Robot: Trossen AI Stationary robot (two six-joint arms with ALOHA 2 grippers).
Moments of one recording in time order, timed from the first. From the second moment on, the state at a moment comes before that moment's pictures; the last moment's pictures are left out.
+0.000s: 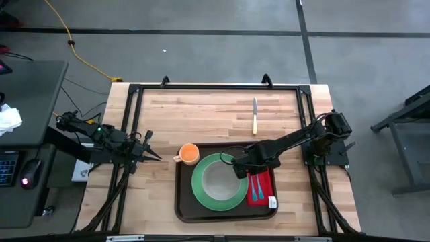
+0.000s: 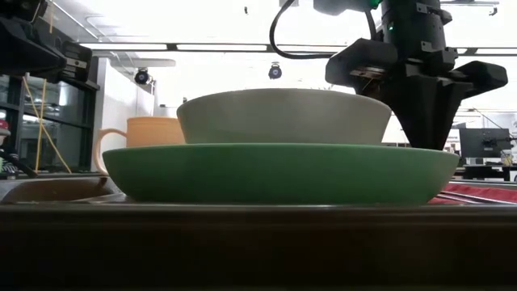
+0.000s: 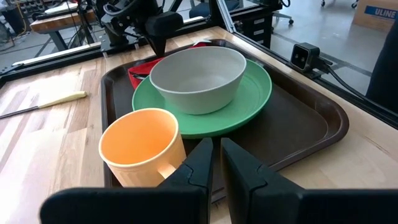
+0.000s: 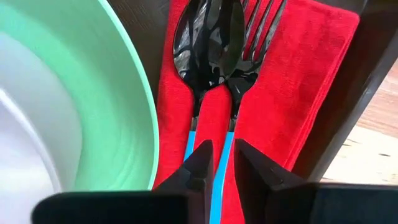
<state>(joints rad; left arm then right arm) -0.40 0.06 0.20 -0.42 -0.10 0.13 0.27 1.76 1.22 -0.99 -0.08 1.56</state>
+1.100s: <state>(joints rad) -0.40 0.06 0.20 -0.42 -0.10 0.13 0.28 1.79 1.17 -0.95 -0.07 1.55</state>
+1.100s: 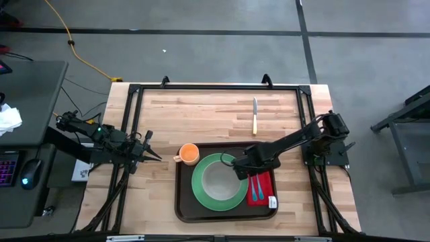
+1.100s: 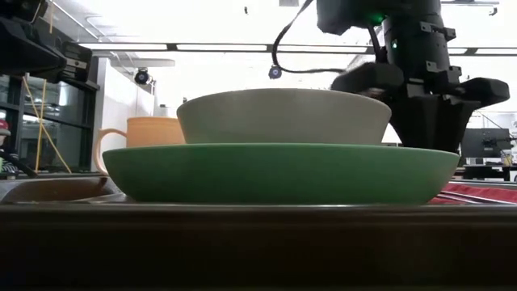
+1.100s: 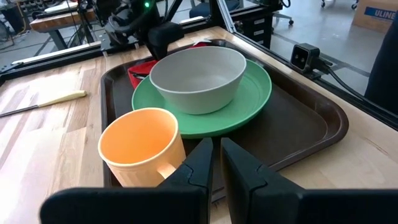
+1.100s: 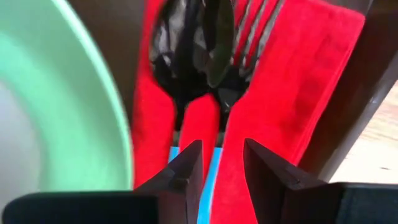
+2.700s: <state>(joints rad) -0.40 0.06 0.20 -0.42 -0.10 0.10 0.27 1.87 1.17 -0.92 -0.05 1.52</state>
